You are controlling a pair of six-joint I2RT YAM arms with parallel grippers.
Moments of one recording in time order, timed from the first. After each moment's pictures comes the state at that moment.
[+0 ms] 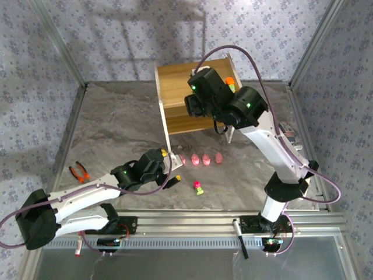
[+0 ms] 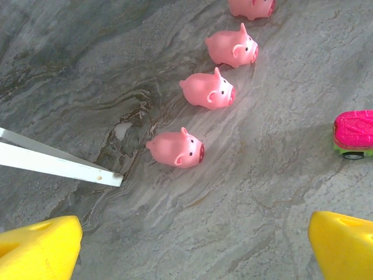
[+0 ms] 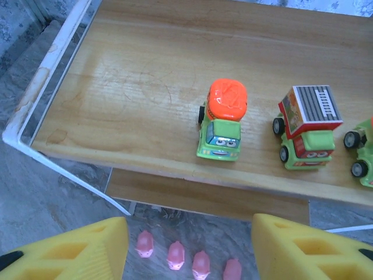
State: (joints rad) left arm -0.95 1.06 0.58 -0.24 -0.12 0.27; right arm 0.91 1.72 2.34 -1.37 0.46 0.35
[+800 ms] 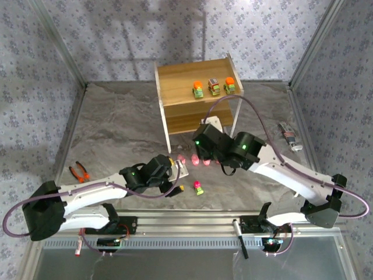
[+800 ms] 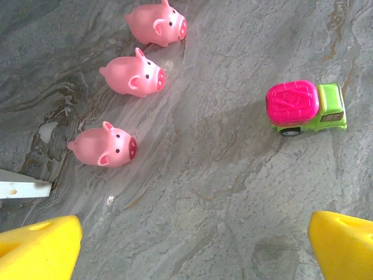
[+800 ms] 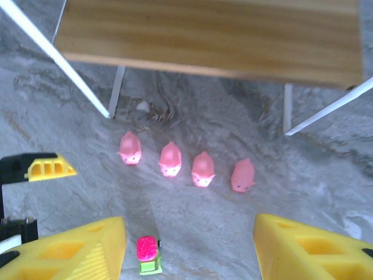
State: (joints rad) left arm -1.02 1.15 0.58 -0.25 -0.06 0.27; right arm 1.06 1.31 1.41 -1.10 0.47 0.63
